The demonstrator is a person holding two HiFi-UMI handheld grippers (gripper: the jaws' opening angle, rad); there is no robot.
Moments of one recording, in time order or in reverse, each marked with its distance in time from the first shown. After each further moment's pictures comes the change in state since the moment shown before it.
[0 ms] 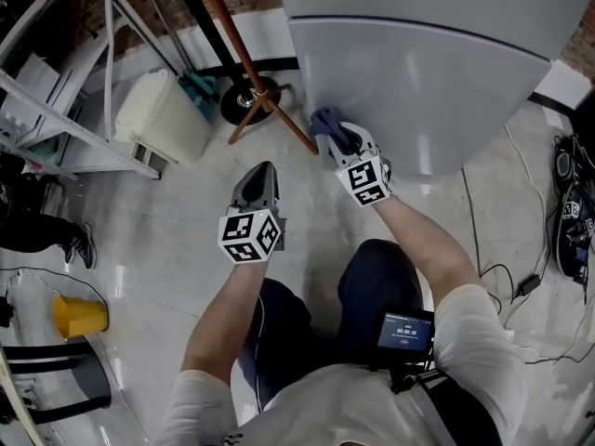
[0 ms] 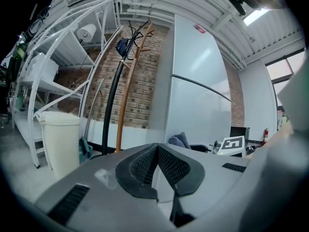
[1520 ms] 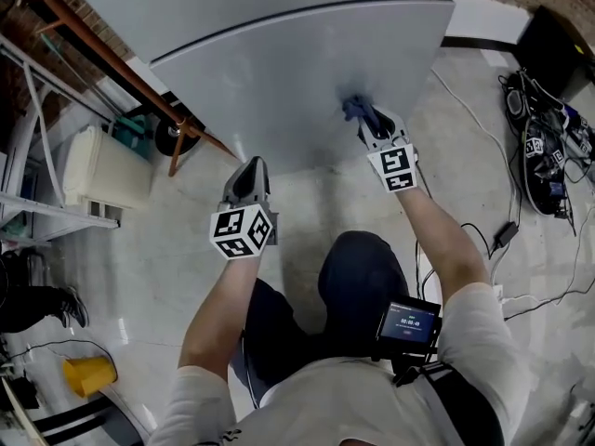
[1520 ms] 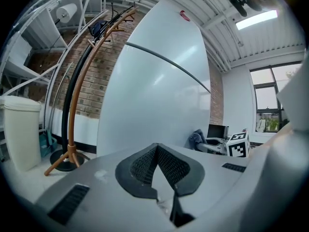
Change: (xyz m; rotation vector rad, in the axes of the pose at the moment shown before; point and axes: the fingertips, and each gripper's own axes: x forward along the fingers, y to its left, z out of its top) left arm 0.092 -0.158 -0.031 0.015 0.058 -0.241; right arm -0.193 -0.218 -0.095 0.063 0.114 -0.376
